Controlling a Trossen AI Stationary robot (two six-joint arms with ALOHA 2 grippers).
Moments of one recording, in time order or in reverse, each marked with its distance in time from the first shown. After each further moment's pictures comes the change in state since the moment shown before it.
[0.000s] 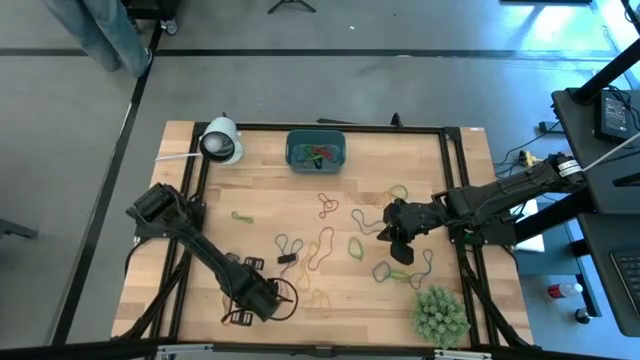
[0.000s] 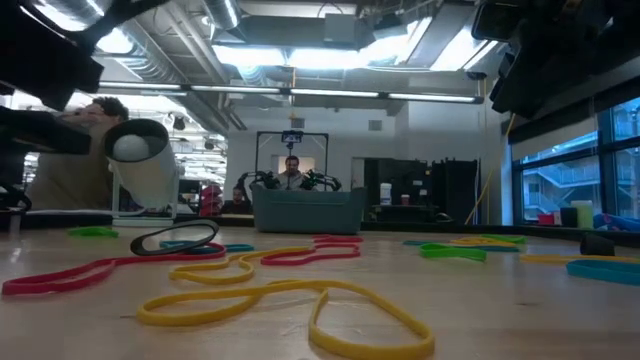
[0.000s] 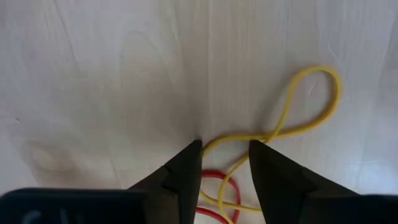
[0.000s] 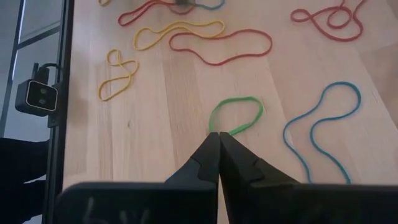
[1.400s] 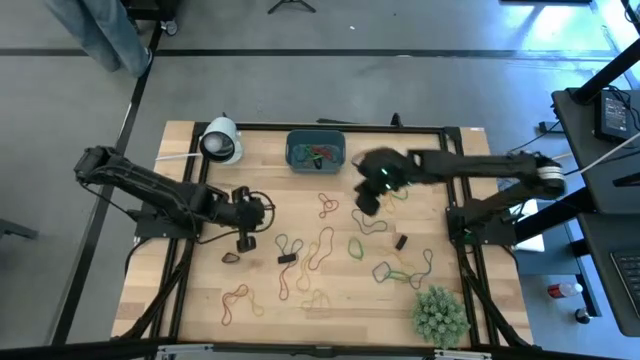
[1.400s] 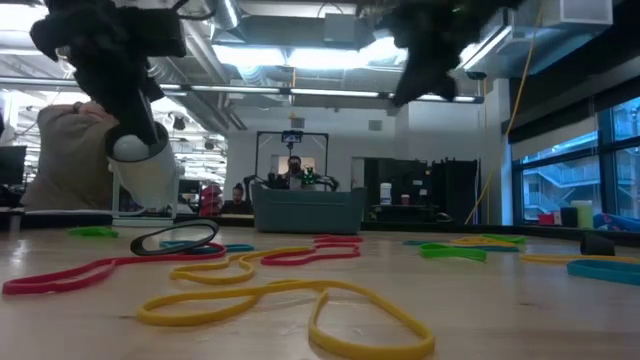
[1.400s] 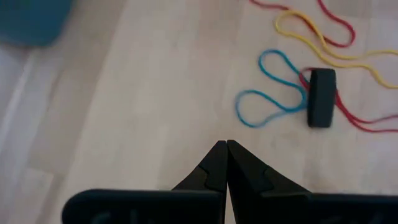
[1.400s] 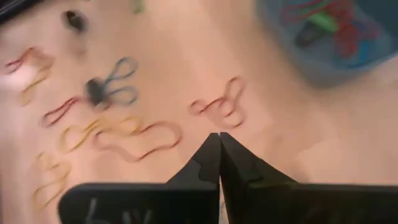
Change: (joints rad) left arm 0.430 -0.787 -0.412 0.109 -0.344 0.145; right arm -0.385 0.239 0.363 -0.160 -0.034 -0.146
